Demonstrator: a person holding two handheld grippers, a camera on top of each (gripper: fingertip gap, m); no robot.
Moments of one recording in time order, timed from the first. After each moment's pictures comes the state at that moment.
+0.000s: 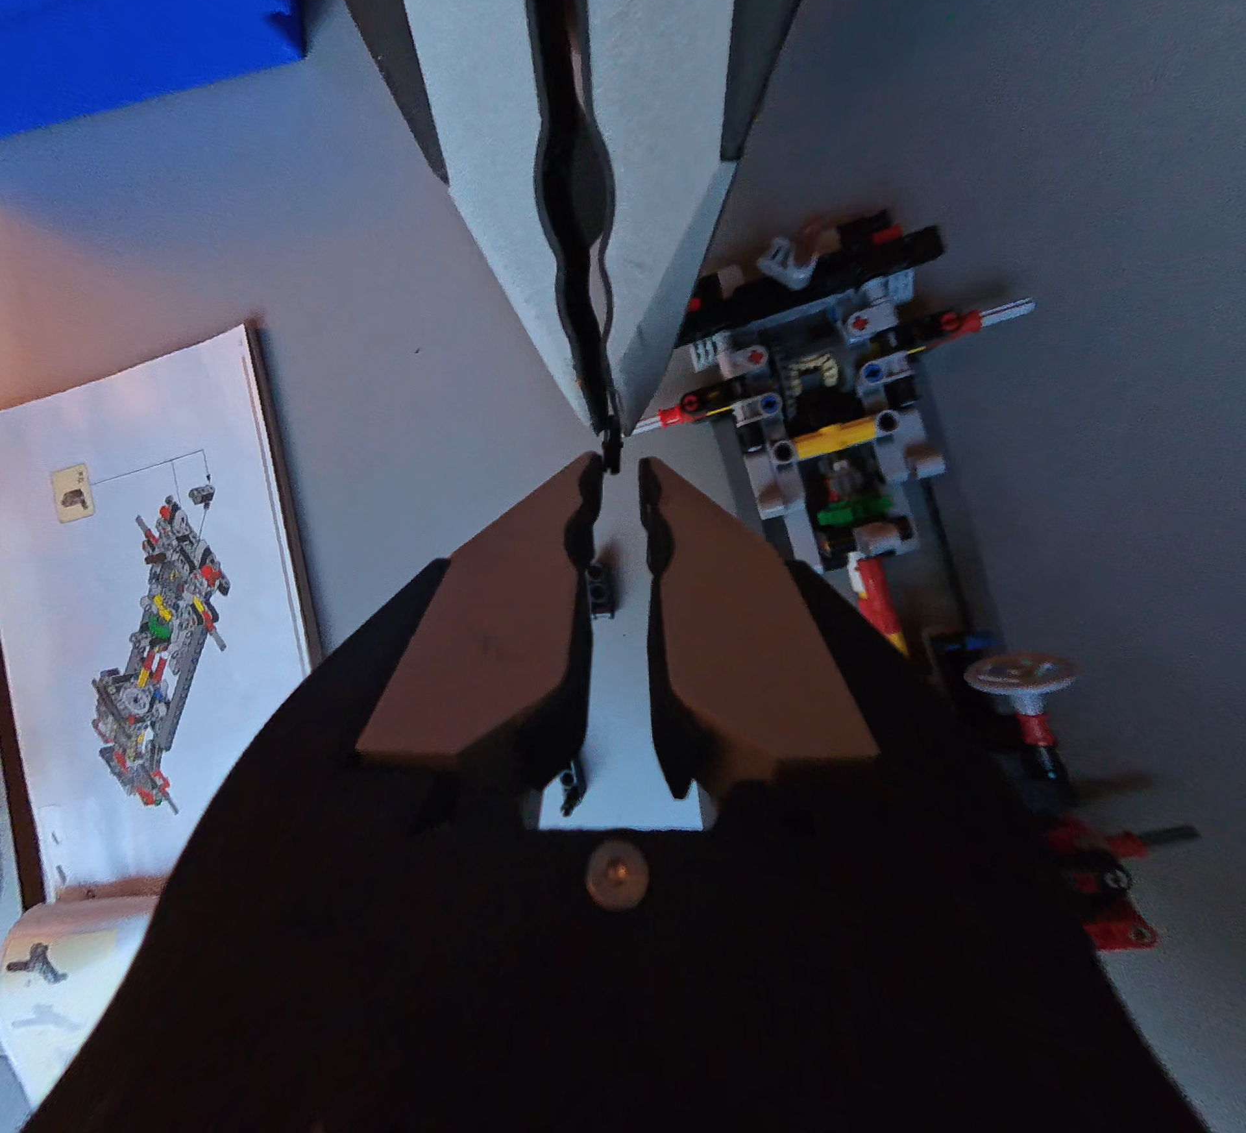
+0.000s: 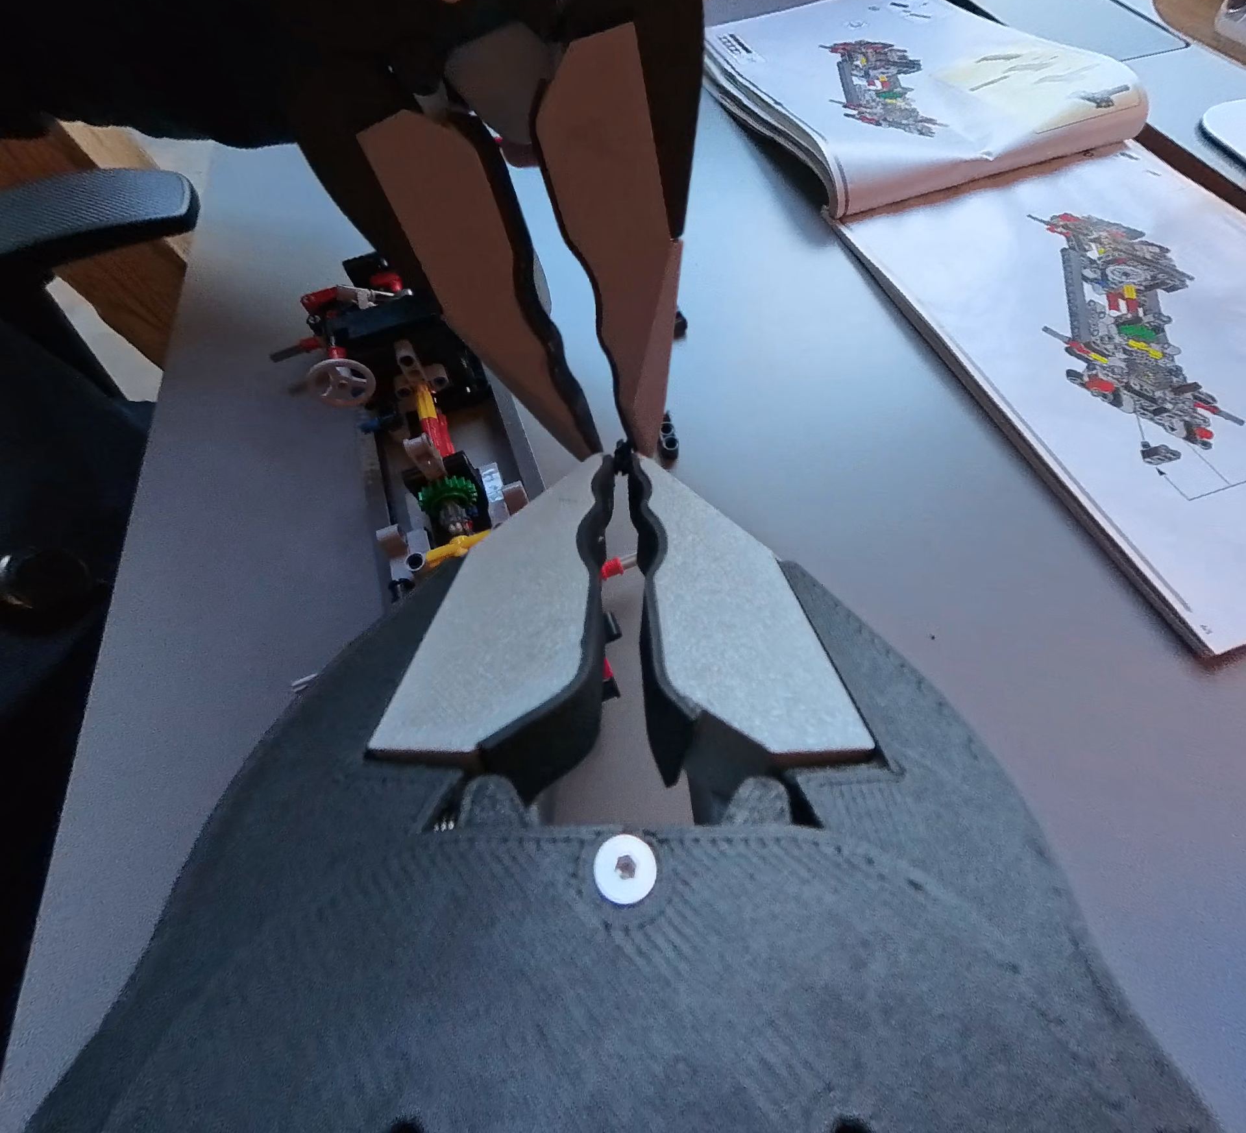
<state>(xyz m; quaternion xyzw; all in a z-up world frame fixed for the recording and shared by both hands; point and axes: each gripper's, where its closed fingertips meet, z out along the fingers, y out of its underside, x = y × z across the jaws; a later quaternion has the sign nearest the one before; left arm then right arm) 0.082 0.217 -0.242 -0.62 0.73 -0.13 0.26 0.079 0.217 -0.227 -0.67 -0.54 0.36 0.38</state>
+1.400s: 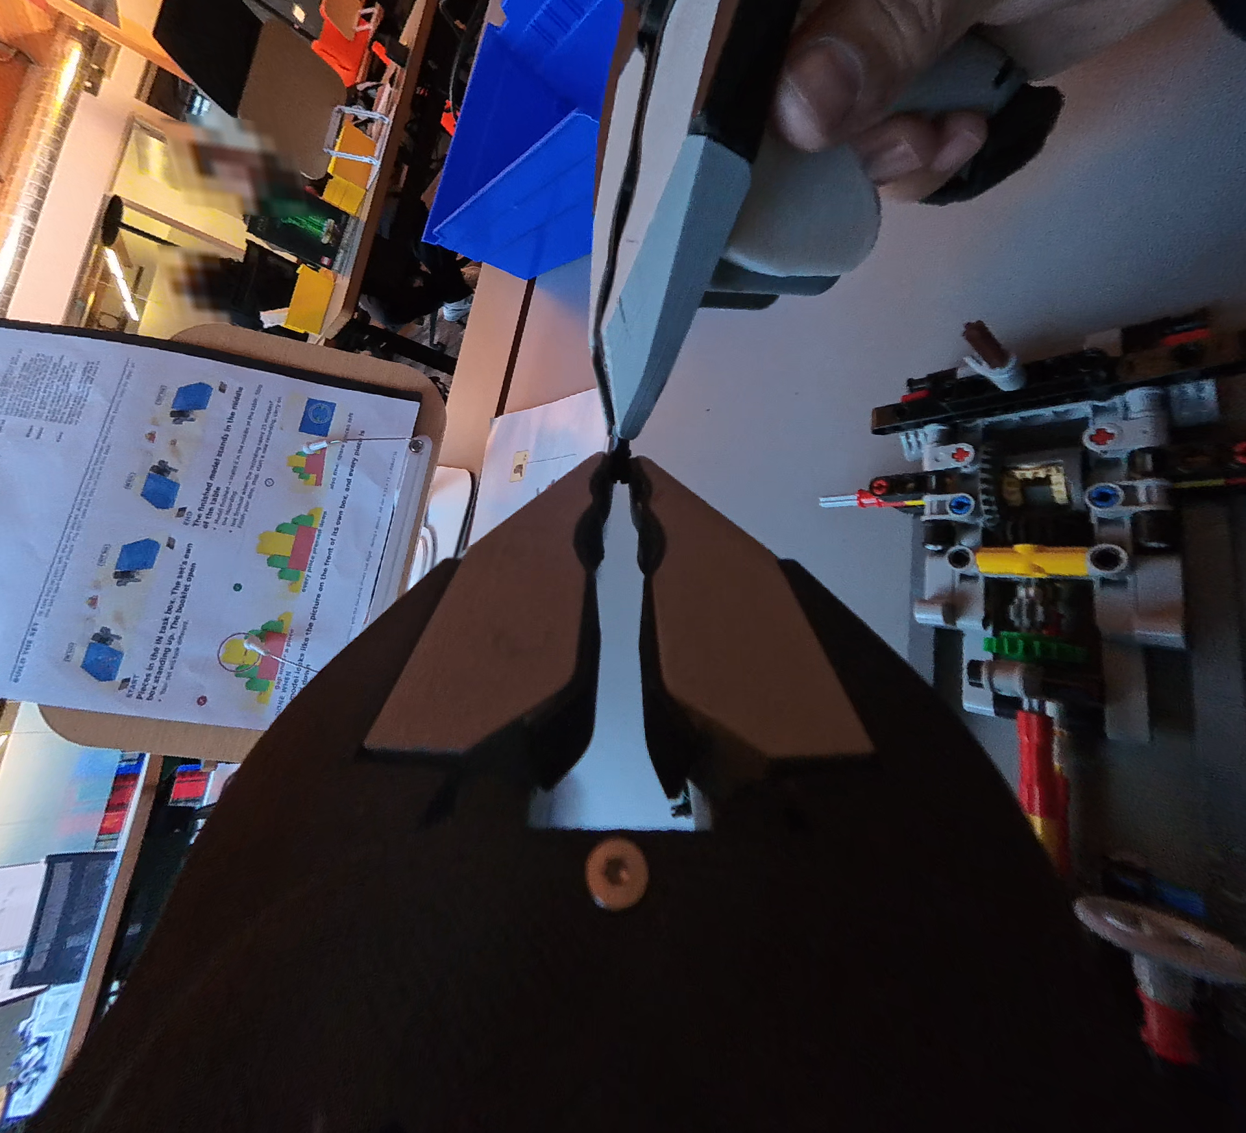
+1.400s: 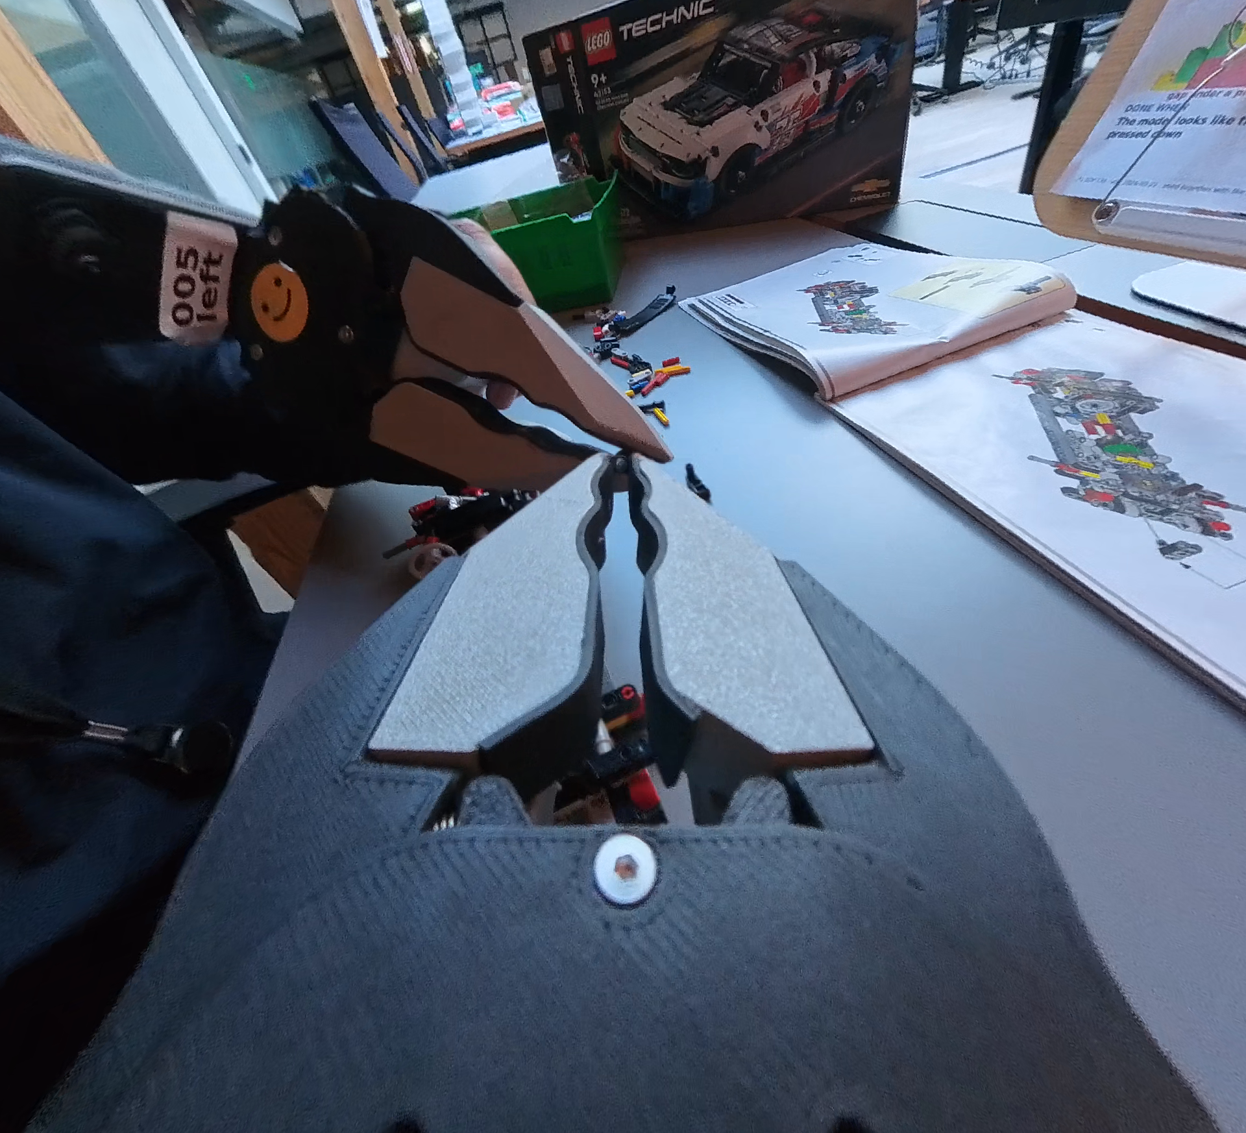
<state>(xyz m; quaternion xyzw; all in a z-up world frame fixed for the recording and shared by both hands) 0.086 0.233 -0.184 -0.57 0.61 0.08 0.55 0.078 0.222 -0.170 -0.61 -0.42 0.50 0.45</state>
